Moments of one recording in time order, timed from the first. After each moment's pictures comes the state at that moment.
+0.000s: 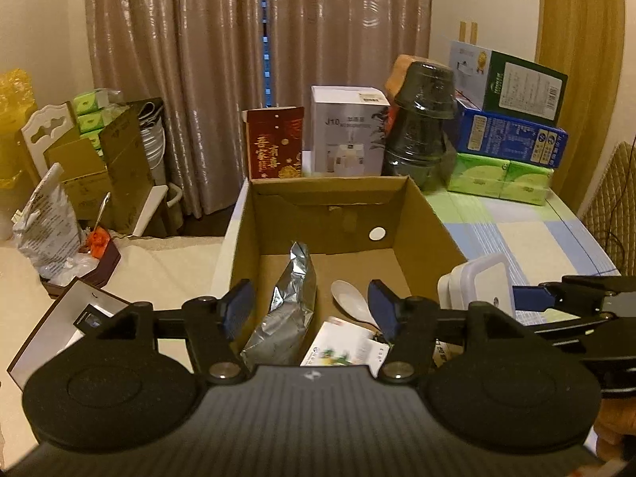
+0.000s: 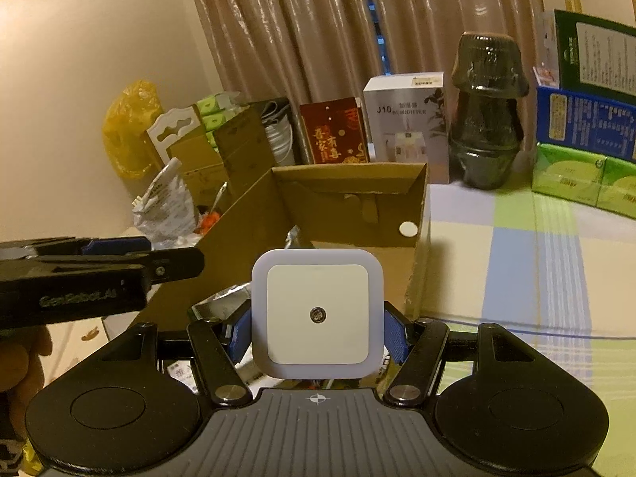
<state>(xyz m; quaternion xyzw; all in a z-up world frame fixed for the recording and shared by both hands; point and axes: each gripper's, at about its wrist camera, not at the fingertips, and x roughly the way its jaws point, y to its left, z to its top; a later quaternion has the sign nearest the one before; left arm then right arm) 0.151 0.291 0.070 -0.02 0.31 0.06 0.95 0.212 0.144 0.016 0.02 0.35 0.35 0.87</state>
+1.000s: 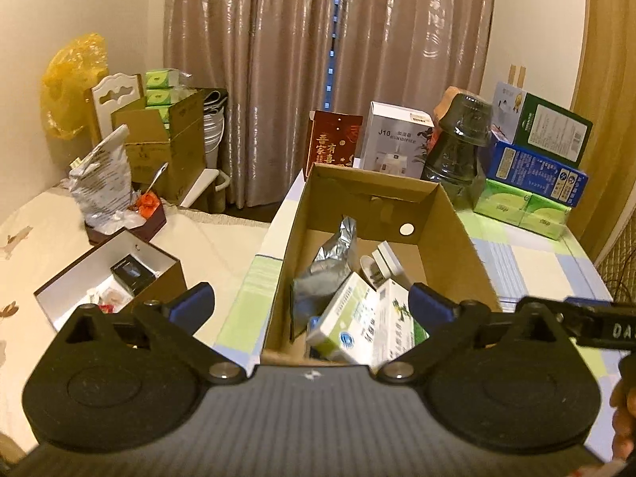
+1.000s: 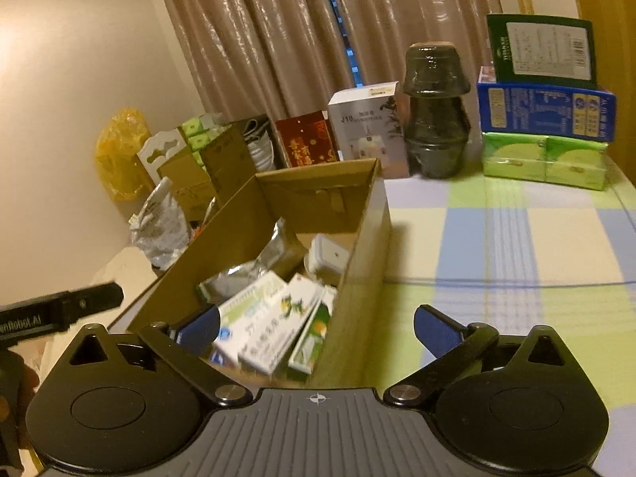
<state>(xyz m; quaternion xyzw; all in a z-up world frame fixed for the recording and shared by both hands) 0.042 0.287 0.079 -0.09 0.28 0.15 0.94 0.135 0.066 0.040 0.04 0.33 0.32 0.89</state>
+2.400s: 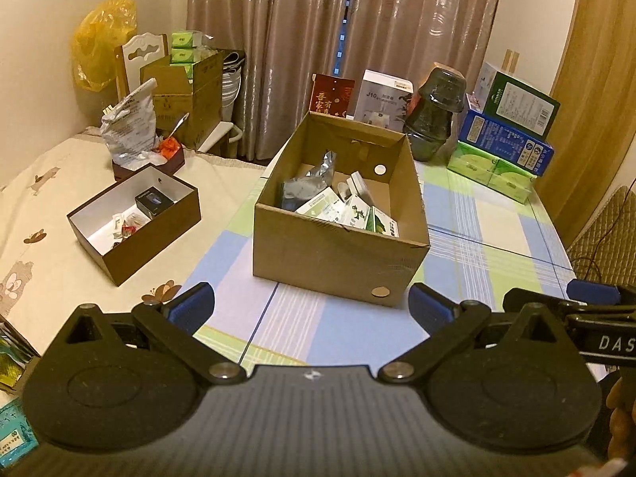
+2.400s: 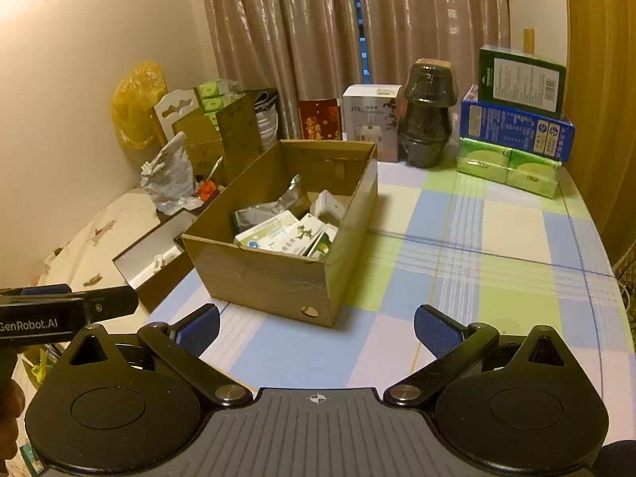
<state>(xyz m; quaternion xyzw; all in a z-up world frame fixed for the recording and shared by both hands) -0.093 0.203 0.115 -0.13 0.33 0.16 0.92 0.006 0.021 0.093 -0.04 0.34 0.31 0.89</state>
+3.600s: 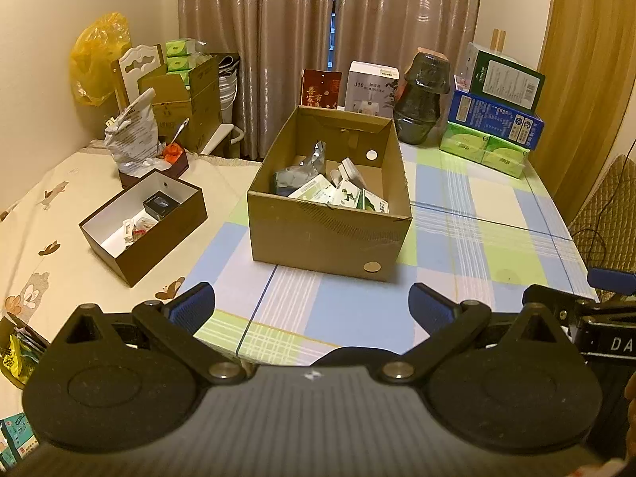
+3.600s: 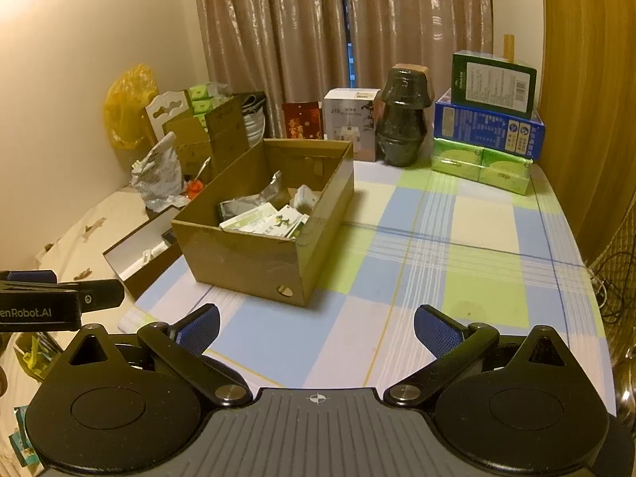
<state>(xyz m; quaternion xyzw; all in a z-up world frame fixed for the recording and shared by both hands) -0.113 0.165 0.124 -0.09 0.35 0.16 0.92 -0.025 -0.020 0.096 -0.05 0.33 0.30 0.89</state>
